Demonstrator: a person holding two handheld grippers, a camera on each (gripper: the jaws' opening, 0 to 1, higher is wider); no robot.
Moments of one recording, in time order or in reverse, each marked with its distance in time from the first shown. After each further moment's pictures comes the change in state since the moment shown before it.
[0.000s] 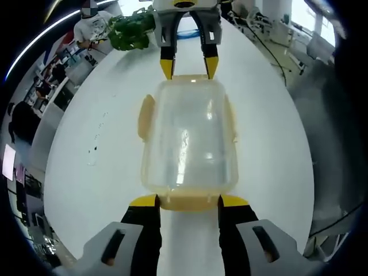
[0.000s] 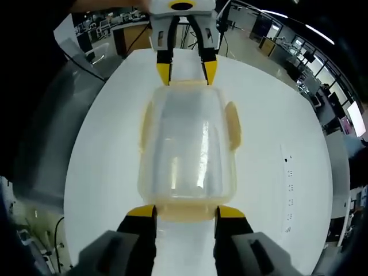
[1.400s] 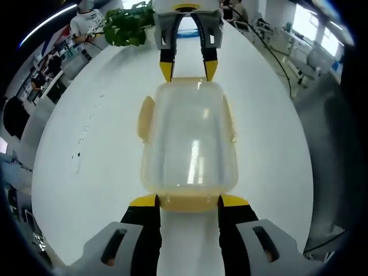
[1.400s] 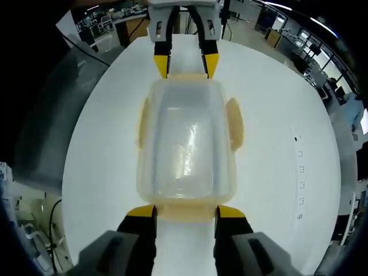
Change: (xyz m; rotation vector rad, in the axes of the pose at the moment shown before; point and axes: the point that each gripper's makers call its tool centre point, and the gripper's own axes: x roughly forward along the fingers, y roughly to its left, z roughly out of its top) left arm 0.045 -0.004 0.019 -0.057 -0.003 -0.071; right arm 0.014 0.000 -0.045 0.003 0.067 0.063
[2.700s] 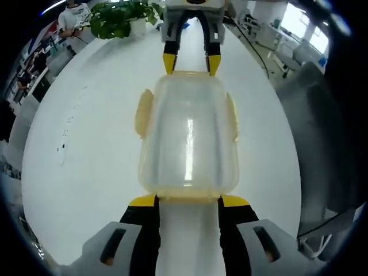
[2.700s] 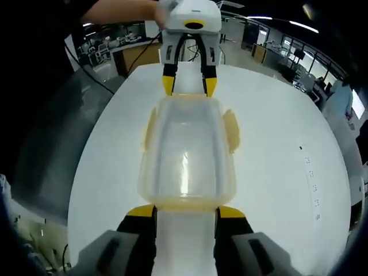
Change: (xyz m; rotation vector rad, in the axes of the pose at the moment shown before) left arm -0.011 -0.024 -0.028 0.027 0.048 -0.120; right arm 0.013 0.037 0.030 0.089 -0.268 -0.007
